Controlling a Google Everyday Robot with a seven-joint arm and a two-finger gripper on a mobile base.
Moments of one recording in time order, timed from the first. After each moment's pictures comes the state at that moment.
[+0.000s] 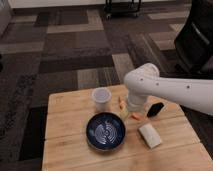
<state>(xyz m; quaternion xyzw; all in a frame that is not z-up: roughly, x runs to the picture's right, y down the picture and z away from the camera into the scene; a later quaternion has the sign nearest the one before) 0.170 0.140 0.694 -0.27 0.20 0.54 0.77</state>
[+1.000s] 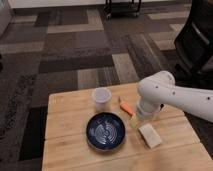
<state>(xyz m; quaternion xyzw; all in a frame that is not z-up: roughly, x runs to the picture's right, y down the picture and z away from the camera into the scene) 0.186 0.161 0.692 -0.28 0.19 0.49 0.80</state>
